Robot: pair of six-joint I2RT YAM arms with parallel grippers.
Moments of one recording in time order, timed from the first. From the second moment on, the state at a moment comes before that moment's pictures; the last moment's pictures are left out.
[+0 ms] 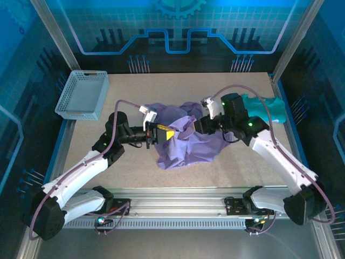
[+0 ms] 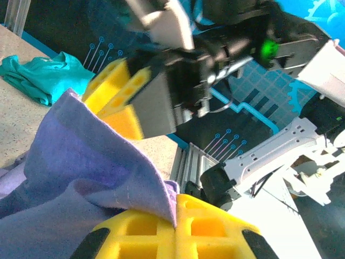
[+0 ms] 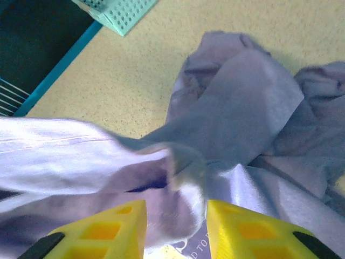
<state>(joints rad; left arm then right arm) -0.48 1.05 0.71 0.26 0.89 -0.51 0.47 1.17 1.11 -0.61 -0.42 0.11</state>
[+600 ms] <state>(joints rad) -0.48 1.05 0.73 0.23 0.88 -0.50 0.61 1.24 1.10 -0.51 -0.74 -0.18</state>
